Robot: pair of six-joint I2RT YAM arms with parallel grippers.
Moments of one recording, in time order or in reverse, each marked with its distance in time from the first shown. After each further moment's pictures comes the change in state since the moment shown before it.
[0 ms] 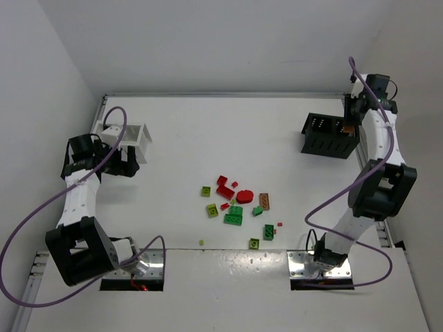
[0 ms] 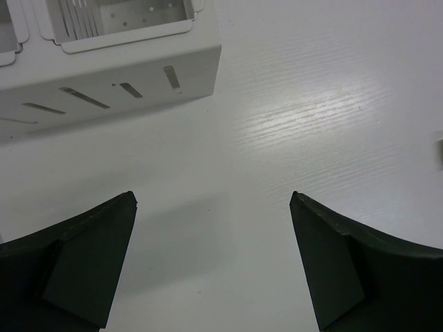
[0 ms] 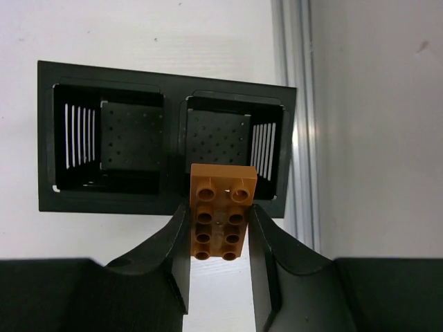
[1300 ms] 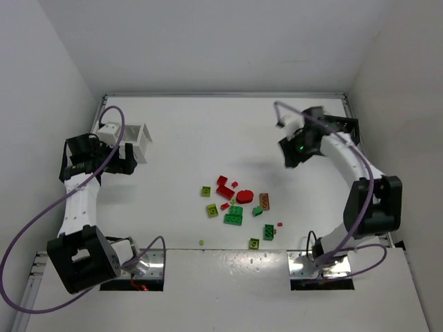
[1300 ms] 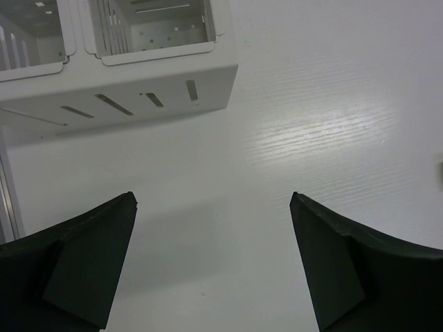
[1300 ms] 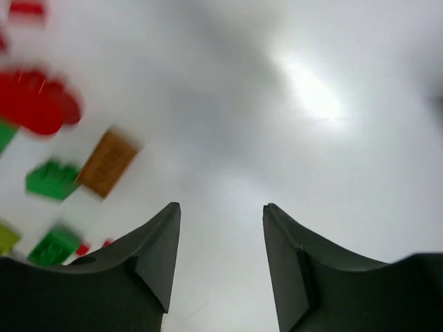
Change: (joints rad) left arm 0.000 -0.058 -0.003 0.032 -0.037 -0.050; right arm 0.330 -0.169 -0.365 -0.118 -0.259 -0.205
